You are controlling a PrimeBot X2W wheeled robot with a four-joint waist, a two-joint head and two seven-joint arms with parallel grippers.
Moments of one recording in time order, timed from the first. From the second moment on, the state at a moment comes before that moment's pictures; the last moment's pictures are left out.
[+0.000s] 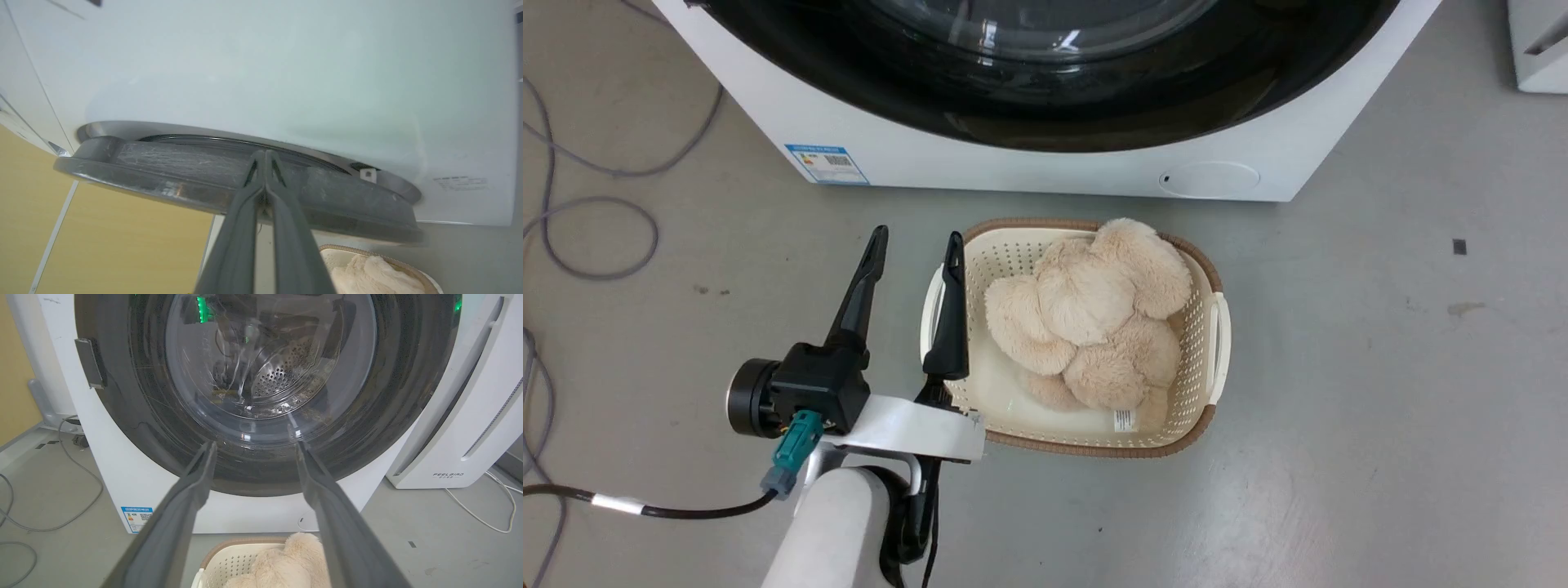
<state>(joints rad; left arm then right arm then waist) -0.29 0.05 -0.22 0.05 -0.19 0.06 -0.24 -1.62 -0.36 0.65 1.19 1.61 0.13 0.49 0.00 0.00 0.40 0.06</state>
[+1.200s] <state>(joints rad) -0.31 0.05 -0.24 0.08 -0.21 0.07 -0.26 -1.48 -0.35 0.73 1.11 1.73 0.13 0.72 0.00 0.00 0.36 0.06</state>
